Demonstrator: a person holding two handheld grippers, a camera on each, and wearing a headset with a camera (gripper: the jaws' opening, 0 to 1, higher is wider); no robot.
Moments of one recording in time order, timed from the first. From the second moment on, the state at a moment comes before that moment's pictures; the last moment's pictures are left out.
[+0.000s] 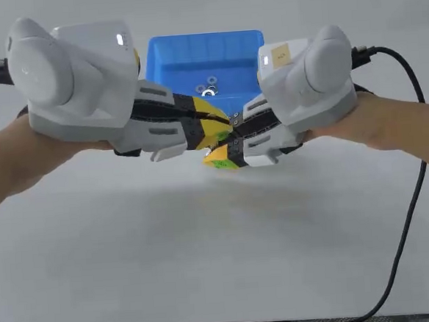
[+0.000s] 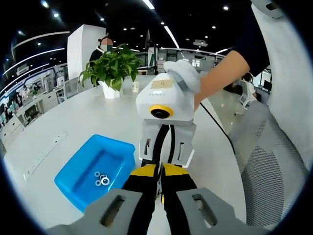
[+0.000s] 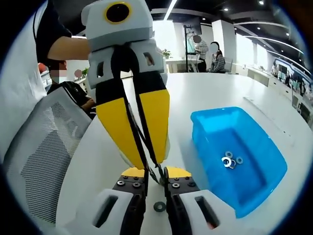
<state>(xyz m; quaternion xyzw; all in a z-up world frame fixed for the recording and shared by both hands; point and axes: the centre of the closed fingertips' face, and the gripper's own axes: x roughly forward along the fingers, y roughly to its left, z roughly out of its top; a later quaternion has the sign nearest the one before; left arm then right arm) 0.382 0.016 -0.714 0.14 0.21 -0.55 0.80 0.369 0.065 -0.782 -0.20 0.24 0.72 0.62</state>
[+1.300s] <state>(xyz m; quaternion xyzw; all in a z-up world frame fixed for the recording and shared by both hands) 0.382 0.019 -0.715 0.16 0.22 -0.55 0.79 0.373 0.064 -0.779 -0.22 0.22 0.72 0.62</state>
